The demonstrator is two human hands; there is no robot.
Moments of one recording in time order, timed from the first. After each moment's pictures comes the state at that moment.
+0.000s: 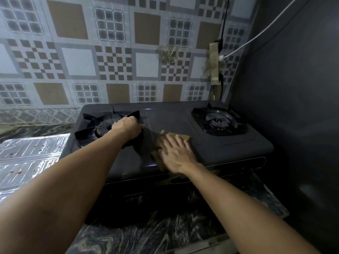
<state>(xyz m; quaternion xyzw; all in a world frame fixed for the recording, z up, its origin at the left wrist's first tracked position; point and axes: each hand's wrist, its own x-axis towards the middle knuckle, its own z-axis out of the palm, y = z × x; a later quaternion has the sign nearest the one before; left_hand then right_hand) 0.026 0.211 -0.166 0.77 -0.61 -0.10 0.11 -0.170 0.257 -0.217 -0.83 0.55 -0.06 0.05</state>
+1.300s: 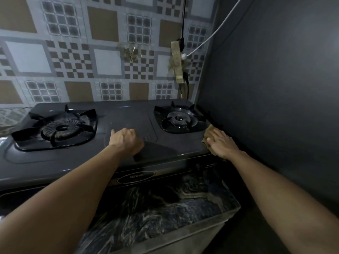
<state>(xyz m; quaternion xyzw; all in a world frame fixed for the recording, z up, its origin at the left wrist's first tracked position) -0.140 0.251 -0.170 0.74 -0.67 -0.05 0.08 -0.473 0.190 -0.203 -0.72 0.69 -0.02 0.08</state>
